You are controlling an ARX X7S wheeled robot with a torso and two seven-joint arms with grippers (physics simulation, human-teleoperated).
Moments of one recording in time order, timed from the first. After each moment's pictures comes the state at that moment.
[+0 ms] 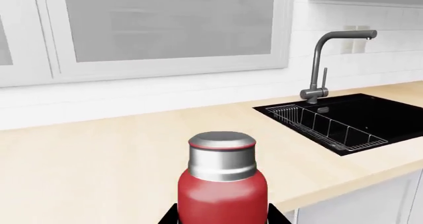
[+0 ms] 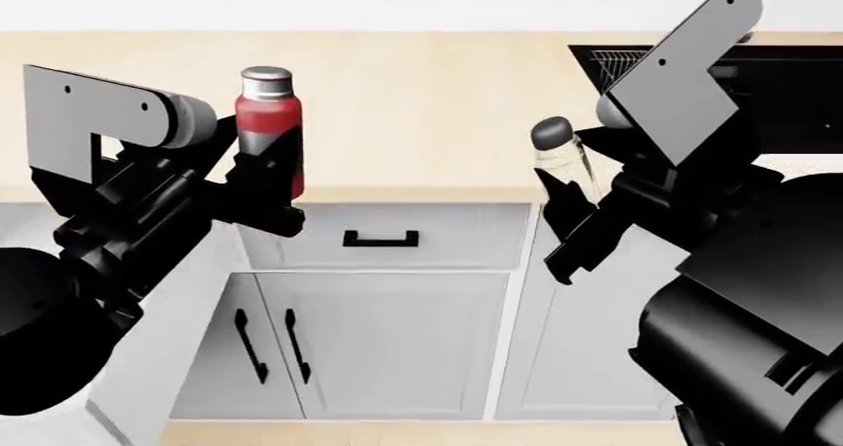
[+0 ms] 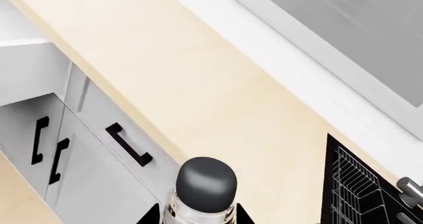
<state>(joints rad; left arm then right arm) -0.91 -0.91 0.48 0.55 -1.42 -0.61 -0.57 1.06 0.31 -0.51 -0.58 -1.11 1.57 -1.57</state>
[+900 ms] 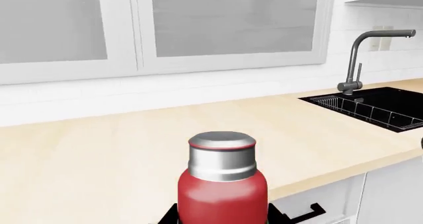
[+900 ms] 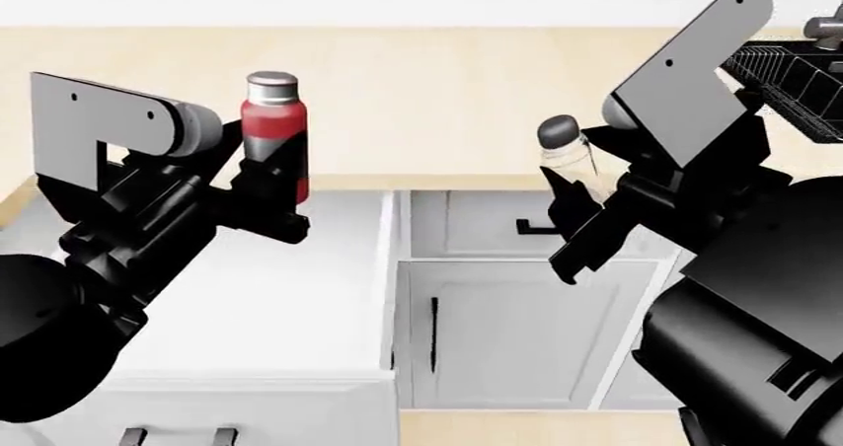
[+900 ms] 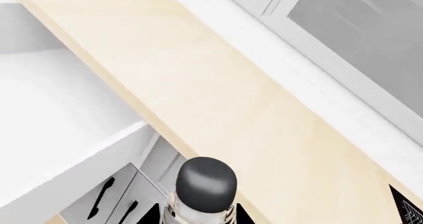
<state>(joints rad) -0.90 -0.91 0.48 0.56 -1.42 -0.60 -0.57 1.05 0.32 -0.52 -0.59 -1.13 1.57 -1.57</state>
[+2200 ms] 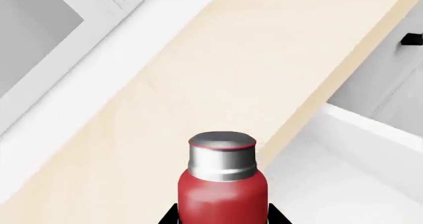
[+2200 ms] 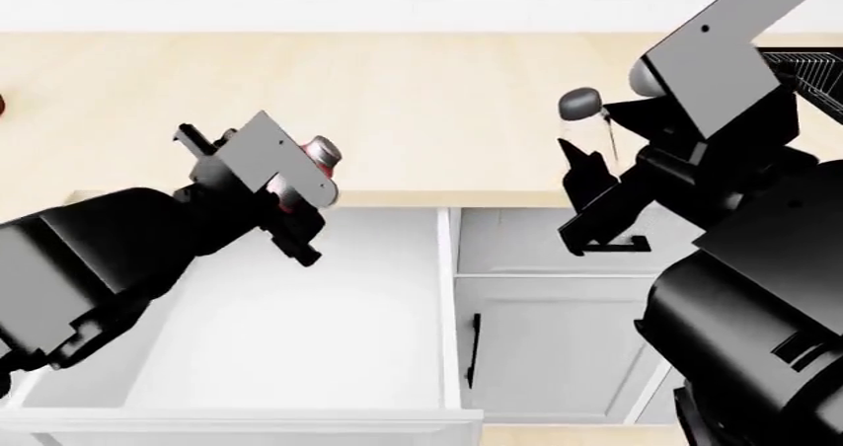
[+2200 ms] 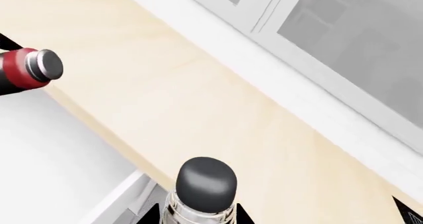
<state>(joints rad) -1.24 -0.74 1.06 0.06 -0.70 -0.73 -0.02 1.09 0.29 -0.47 -0.54 -1.19 1.57 -1.57</state>
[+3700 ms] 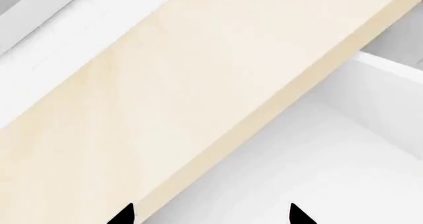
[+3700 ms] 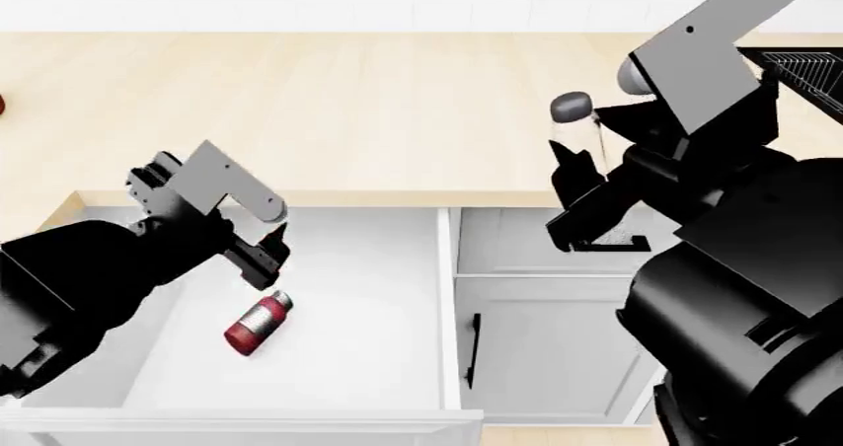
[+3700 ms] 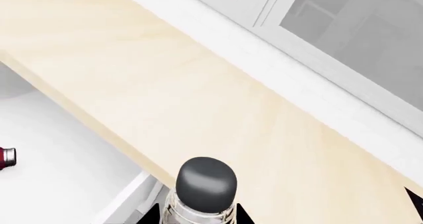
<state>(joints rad) -1.14 -0.83 1.02 -0.02 -0.77 -0.68 -0.03 1.08 0.24 -0.45 -0.50 -1.22 1.57 -1.57</state>
